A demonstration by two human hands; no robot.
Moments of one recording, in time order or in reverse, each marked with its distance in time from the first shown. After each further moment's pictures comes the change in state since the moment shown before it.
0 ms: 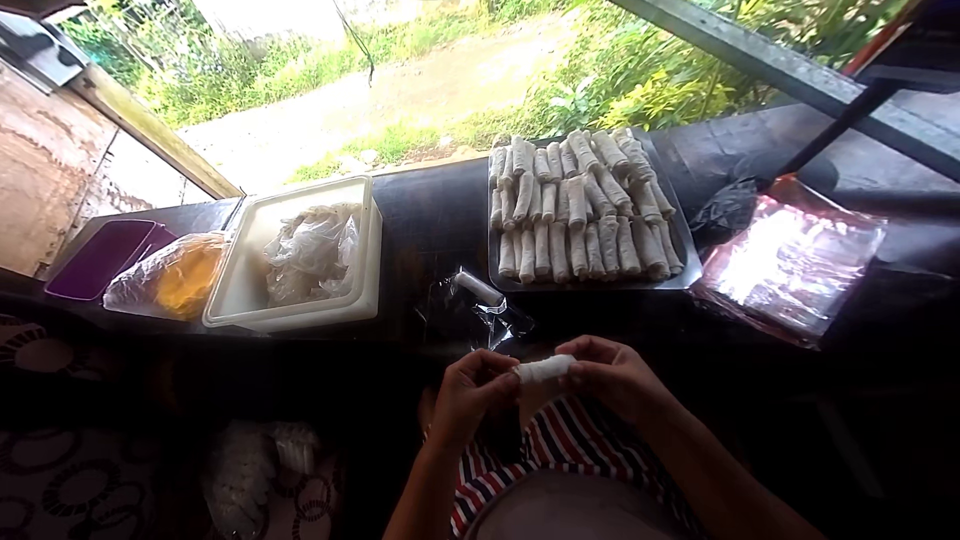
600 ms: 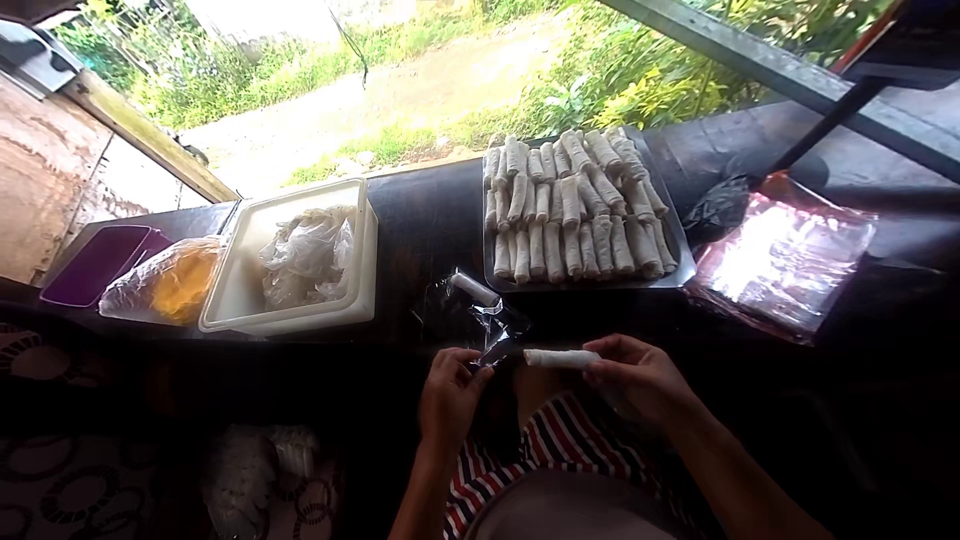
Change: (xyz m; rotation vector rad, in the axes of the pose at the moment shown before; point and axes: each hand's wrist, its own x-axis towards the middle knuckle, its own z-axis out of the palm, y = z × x) left_hand 0.001 -0.032 -0.022 0.844 0.280 0.341; right_hand -0.008 0.004 -0.037 -0.200 0.197 -0.100
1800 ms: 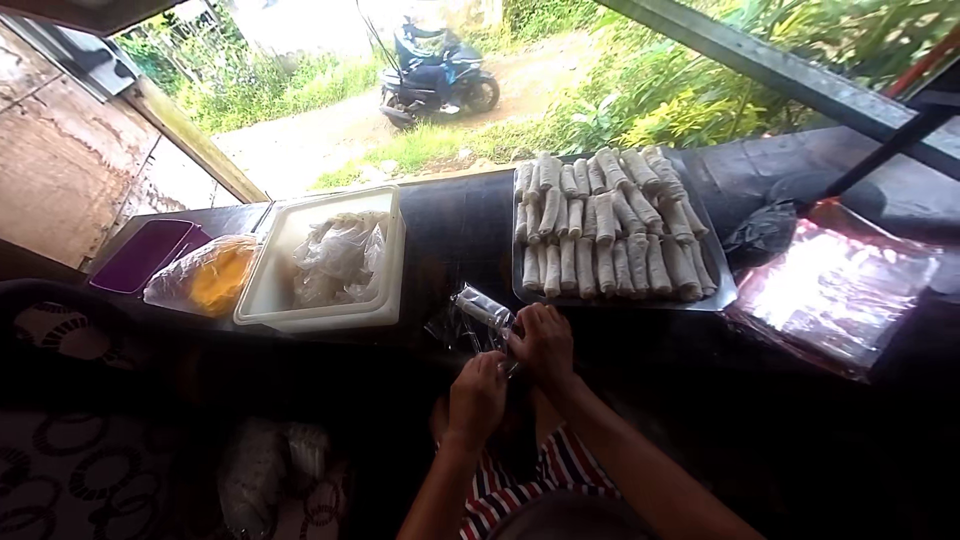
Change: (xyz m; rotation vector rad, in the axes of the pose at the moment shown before) left_hand 0.013 -0.026 0.019 0.432 0.063 0.278; right_hand 0.087 0.047 0.127 -1.209 0.305 -0.902
